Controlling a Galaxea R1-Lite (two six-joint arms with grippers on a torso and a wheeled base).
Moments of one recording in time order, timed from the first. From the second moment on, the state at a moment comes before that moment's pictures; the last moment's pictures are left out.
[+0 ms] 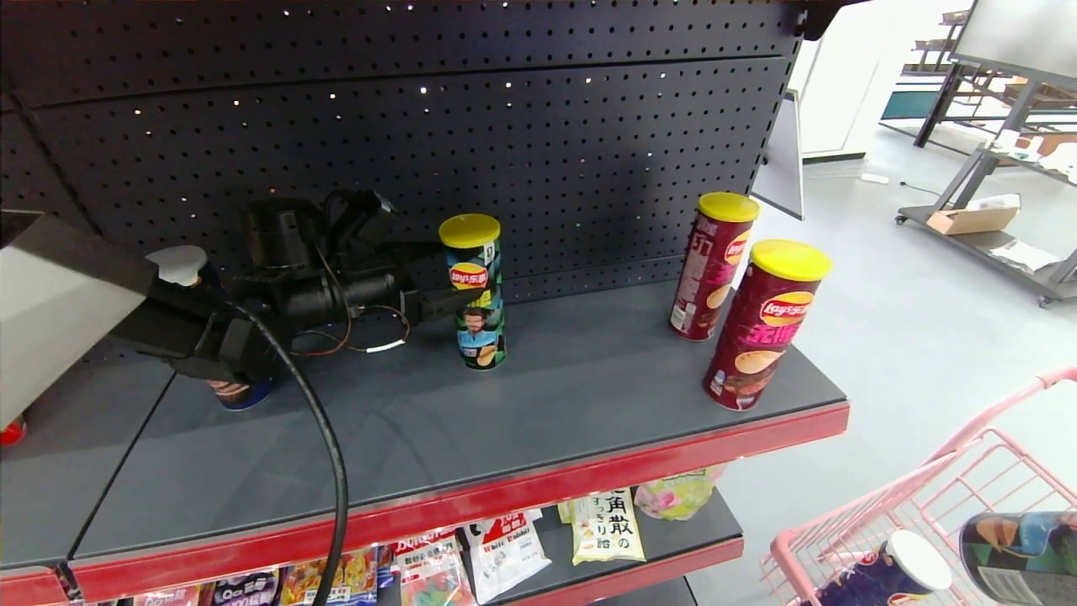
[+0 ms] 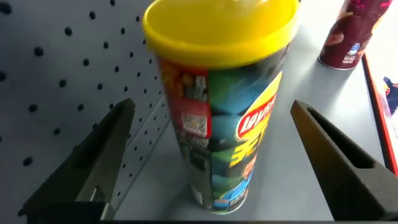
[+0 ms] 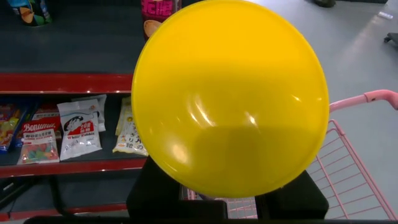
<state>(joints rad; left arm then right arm) -0.18 2.12 -1.17 -0.84 -0.78 0.25 0.29 0.27 -0.42 0.25 -0.22 -0.12</state>
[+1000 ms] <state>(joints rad) -0.20 2.21 -1.31 -0.83 -0.87 0.23 0.29 0.27 -0.43 0.25 -0.24 -0.12</state>
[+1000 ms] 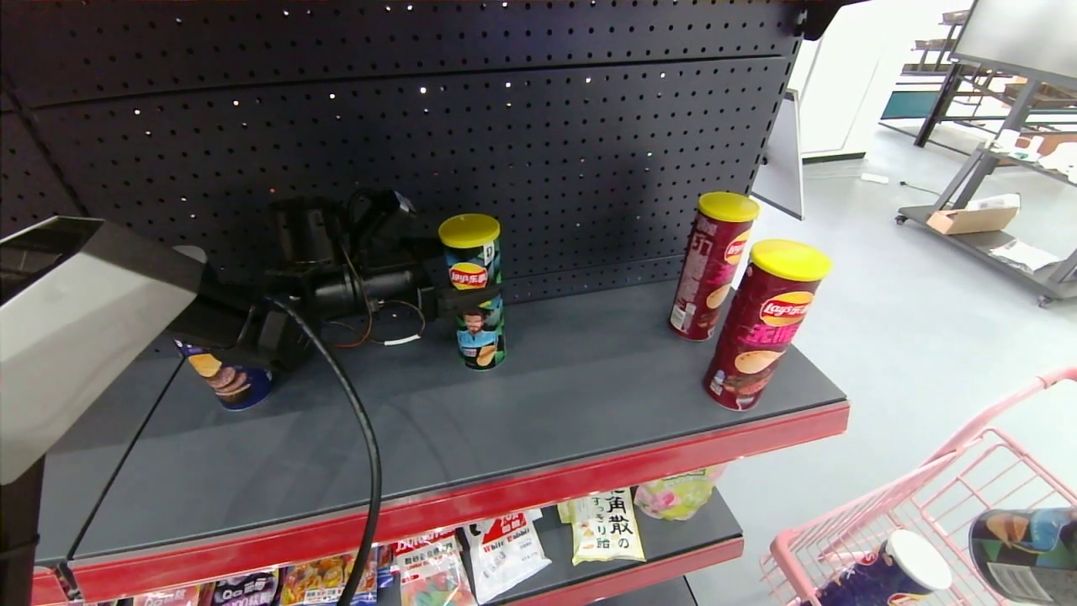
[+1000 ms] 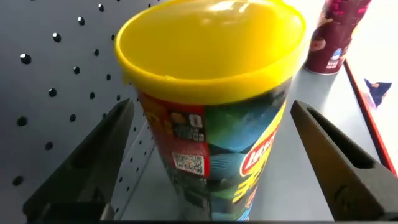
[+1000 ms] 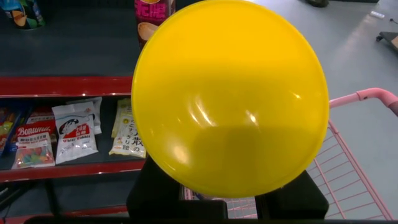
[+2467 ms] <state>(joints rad) -0.23 1.90 -0.85 -0.95 -0.68 0.10 0.29 0.26 -0.43 0.25 -0.24 -0.11</state>
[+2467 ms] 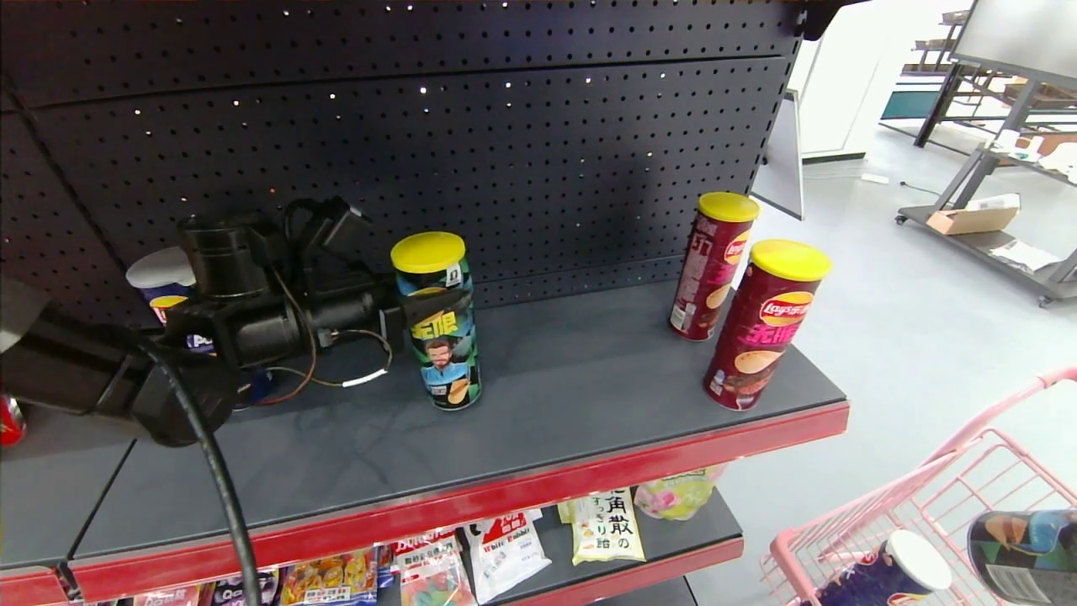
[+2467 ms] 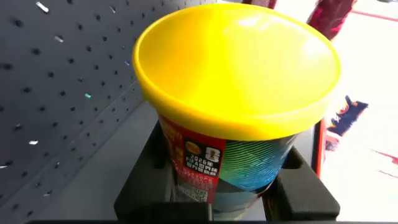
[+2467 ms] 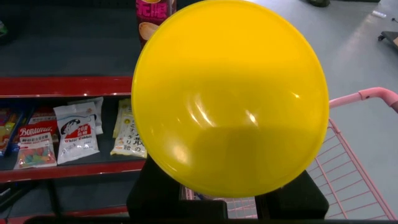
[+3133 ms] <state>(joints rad) -0.33 1.82 -0.60 -1.13 -0.55 0.05 0.29 0.25 -0.43 0.25 -0.24 -0.10</state>
